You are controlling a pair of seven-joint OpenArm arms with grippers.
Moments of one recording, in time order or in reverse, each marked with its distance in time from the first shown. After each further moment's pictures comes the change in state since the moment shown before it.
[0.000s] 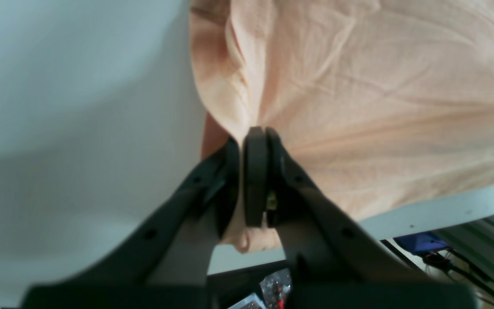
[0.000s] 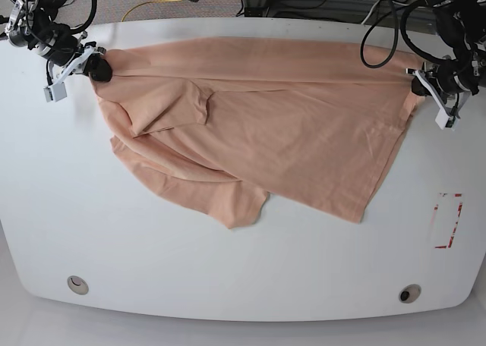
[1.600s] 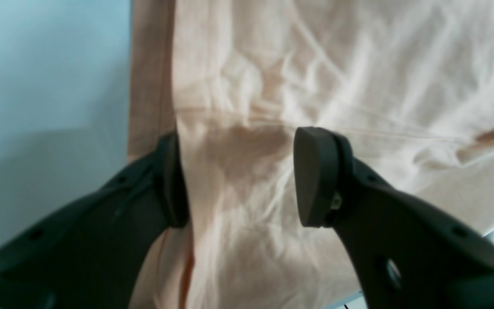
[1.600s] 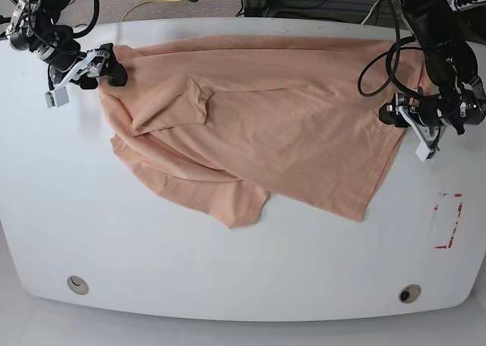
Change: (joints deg) left arm -15.5 1.9 6.1 -17.2 0.5 0.3 0.1; right arm 1.3 -1.6 0.2 4.1 -0.4 0.2 -0.6
